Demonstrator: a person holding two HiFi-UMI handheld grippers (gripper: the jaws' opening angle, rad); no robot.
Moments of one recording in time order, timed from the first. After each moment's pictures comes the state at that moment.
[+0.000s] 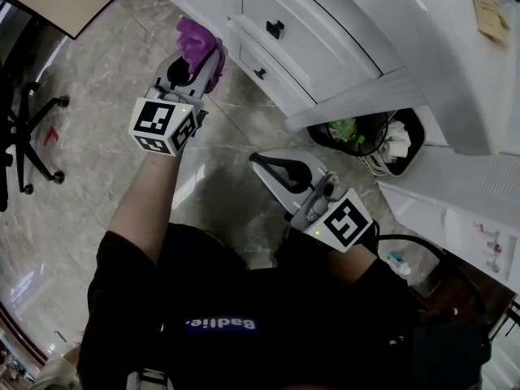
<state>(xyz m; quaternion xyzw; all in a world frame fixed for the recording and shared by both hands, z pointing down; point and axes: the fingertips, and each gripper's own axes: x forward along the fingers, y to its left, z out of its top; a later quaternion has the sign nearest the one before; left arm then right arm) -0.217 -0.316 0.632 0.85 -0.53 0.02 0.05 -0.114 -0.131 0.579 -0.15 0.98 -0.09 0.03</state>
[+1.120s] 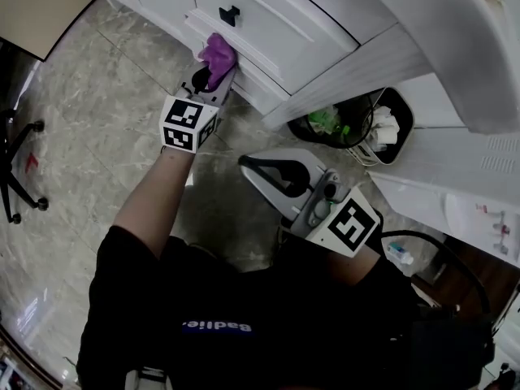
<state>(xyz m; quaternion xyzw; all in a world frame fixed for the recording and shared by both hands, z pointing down) -0.107 -0.336 0.756 0.88 -0.45 0.08 0.10 -0.080 -0.139 0.590 -0.16 0.98 -0.08 0.05</state>
